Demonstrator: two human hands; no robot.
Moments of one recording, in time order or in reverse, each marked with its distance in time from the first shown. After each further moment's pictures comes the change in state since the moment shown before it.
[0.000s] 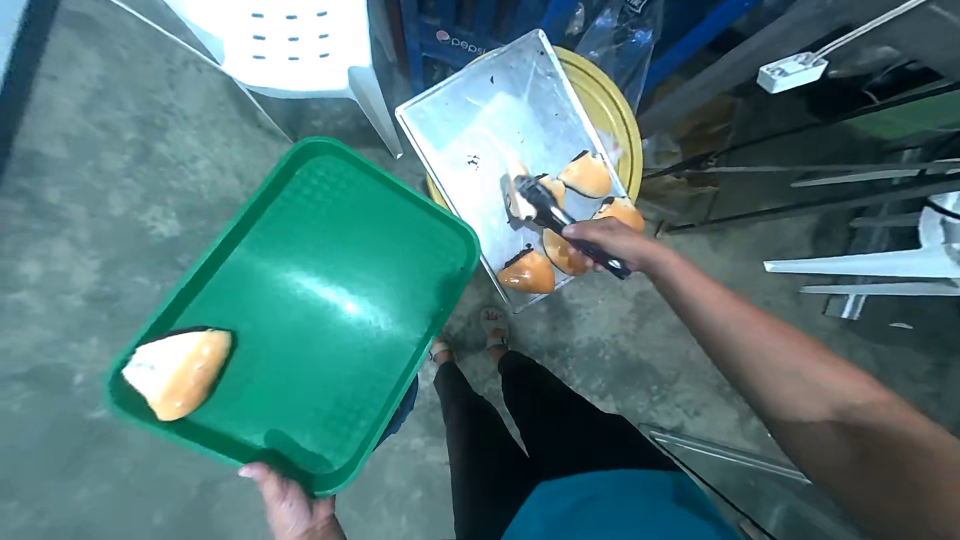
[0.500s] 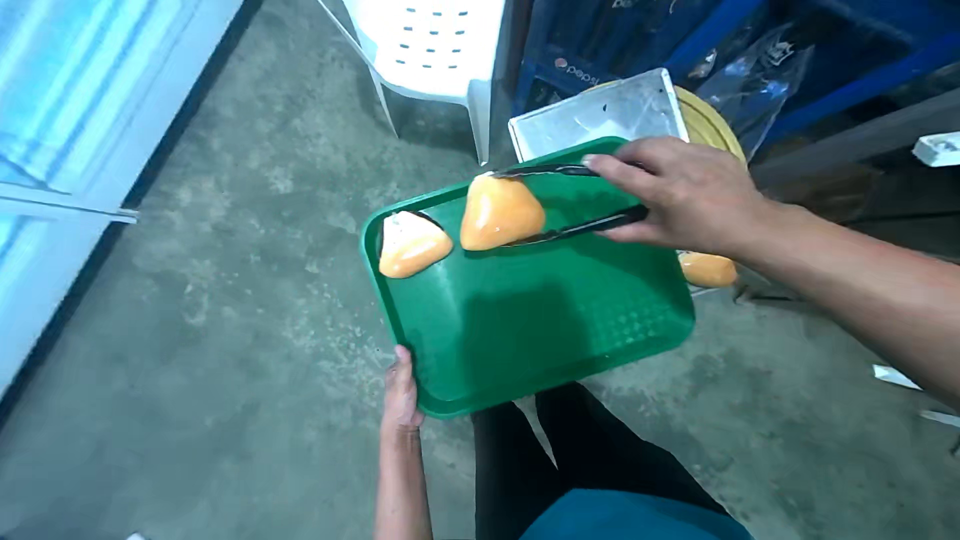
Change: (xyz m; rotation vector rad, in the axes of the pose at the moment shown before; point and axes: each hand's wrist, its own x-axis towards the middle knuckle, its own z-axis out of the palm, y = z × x) left_hand -0.006 0.002 0.068 0.059 -0.109 -0.291; right_hand -0.052 -0.191 0.054 -1.152 0.234 -1.203
